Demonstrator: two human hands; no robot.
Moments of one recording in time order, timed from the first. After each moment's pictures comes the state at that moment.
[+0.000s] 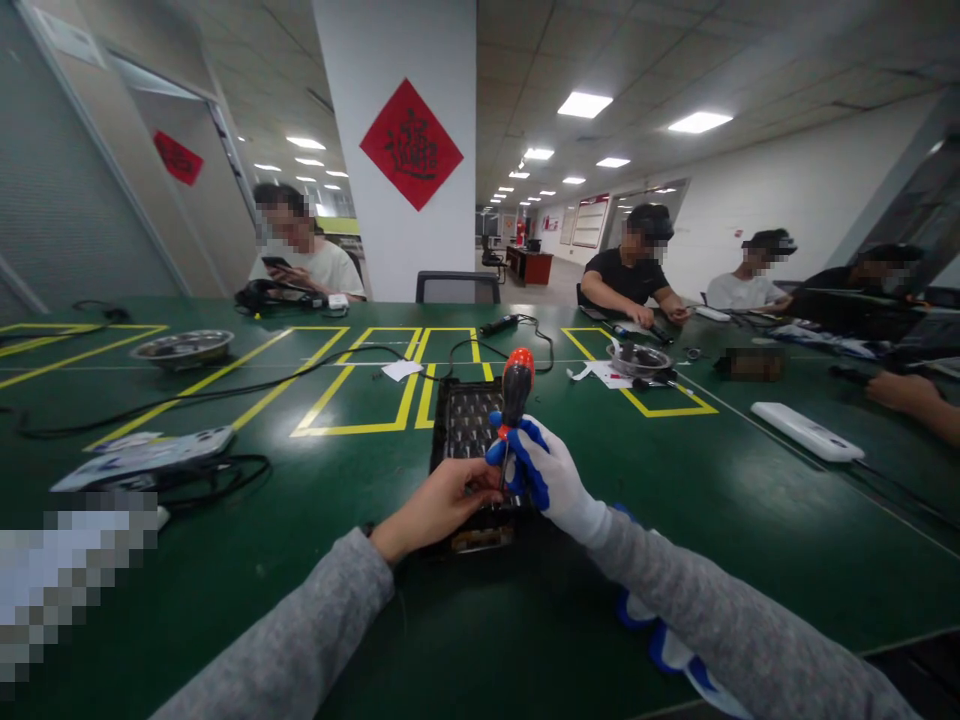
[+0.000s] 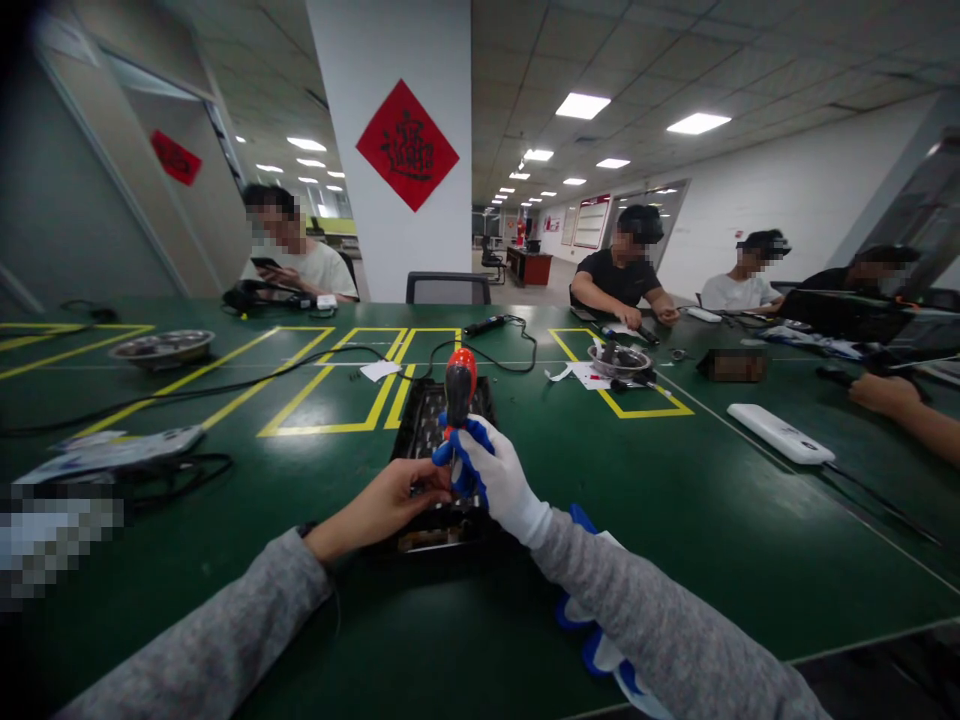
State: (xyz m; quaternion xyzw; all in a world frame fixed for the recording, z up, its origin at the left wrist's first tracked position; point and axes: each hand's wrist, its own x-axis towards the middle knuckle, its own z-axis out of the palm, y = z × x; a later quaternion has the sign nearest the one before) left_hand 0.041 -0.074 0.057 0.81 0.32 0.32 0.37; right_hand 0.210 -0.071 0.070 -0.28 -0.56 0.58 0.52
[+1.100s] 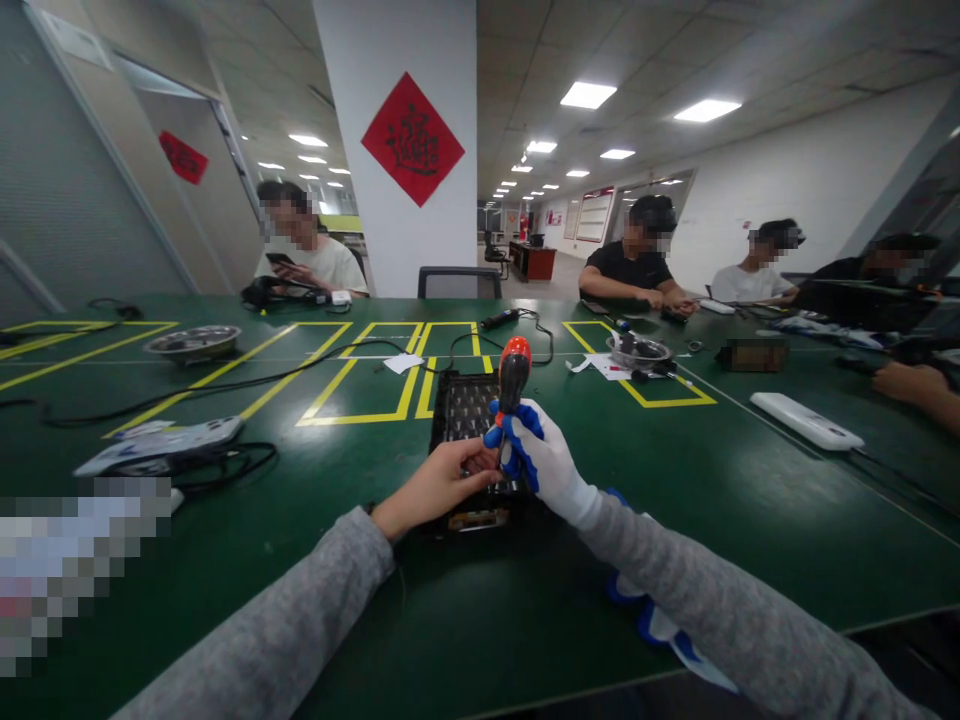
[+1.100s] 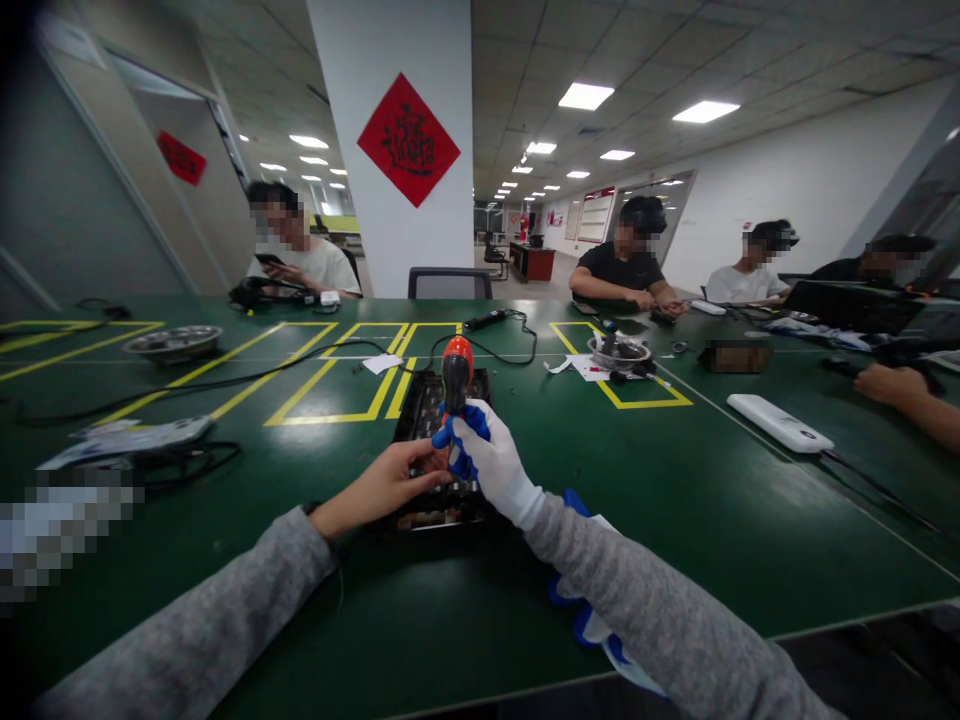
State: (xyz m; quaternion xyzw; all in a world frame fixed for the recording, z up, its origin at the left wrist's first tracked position) left_hand 0.044 -0.073 0.056 0.81 0.33 0.33 0.36; right_hand 0.208 -0.071 0.067 -0.26 -0.55 0.56 0.56
